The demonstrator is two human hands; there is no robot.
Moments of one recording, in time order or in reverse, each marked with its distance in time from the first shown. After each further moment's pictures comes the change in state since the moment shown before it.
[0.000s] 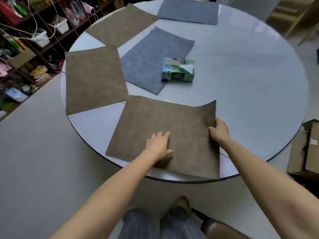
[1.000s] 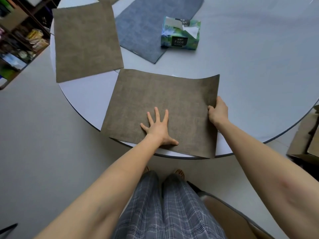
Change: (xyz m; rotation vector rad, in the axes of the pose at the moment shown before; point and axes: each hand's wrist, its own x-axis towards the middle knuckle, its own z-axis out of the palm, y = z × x) left_hand 0.012 0.026 0.055 -0.082 -0.152 -0.189; right_hand 0.009 0.031 0.012 0.044 0.014 -0.055
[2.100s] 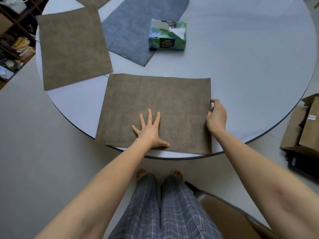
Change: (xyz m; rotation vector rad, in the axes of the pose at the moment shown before) left_hand 0.003 -0.008 0.003 -0.017 0.022 0.064; right_hand -0.006 0.033 -0.006 -0.136 0.189 -0.083
